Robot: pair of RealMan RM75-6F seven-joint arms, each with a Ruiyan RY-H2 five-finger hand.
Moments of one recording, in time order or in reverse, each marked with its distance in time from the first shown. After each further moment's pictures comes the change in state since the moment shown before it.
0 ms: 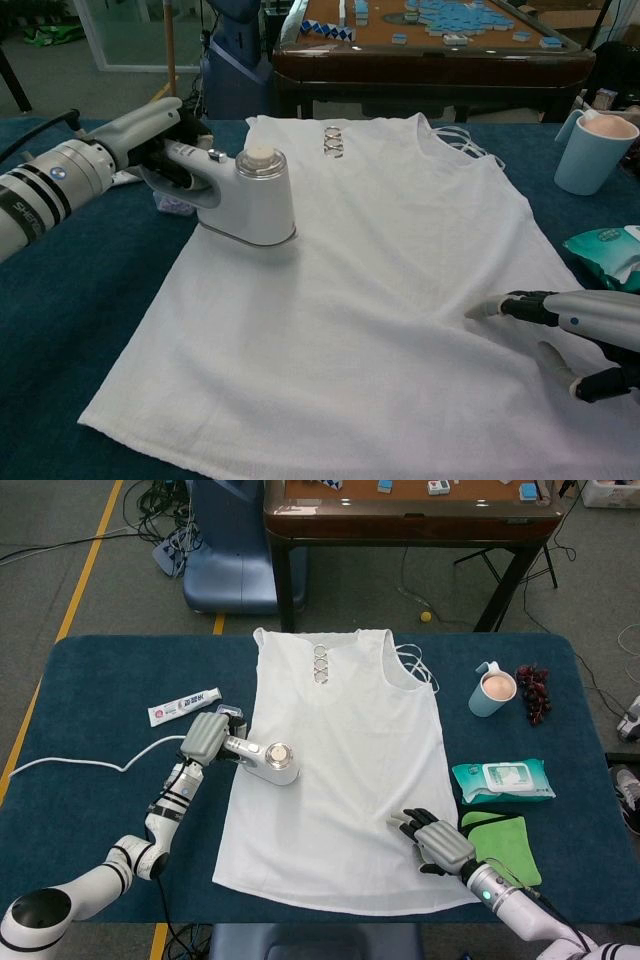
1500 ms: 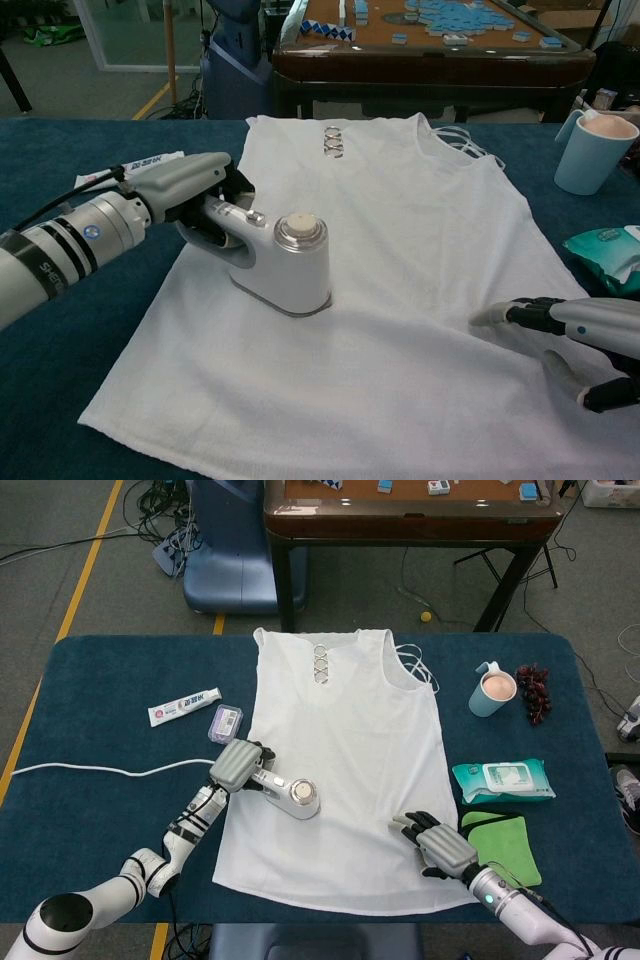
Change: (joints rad) left arm 0.008 -0.073 0.140 0.018 0.112 0.069 0.026; right arm -0.014 0.000 -0.017 0.003 -0.015 0.013 0.001
